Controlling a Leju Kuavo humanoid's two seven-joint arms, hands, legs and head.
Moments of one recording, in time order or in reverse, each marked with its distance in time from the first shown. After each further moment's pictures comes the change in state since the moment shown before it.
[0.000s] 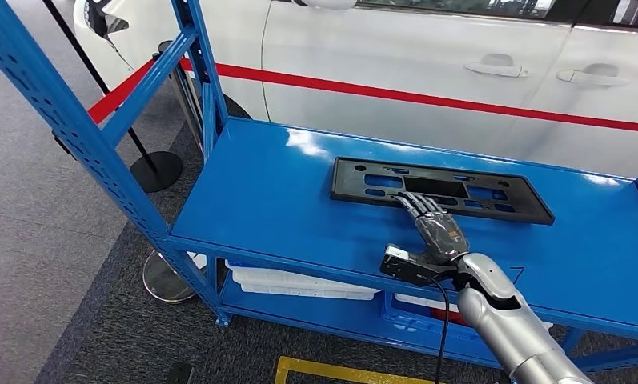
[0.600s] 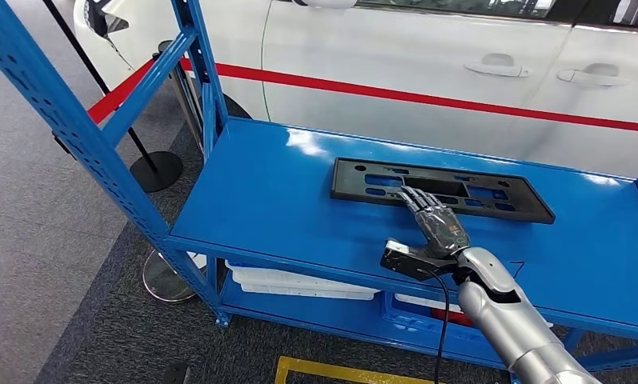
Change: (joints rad) left arm -0.005 0.002 0.021 0.000 0.047 -0.031 0.076; right arm -0.030 0.006 0.001 0.018 -0.015 0.001 -0.015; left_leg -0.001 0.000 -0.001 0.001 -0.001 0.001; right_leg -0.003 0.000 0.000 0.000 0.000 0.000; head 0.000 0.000
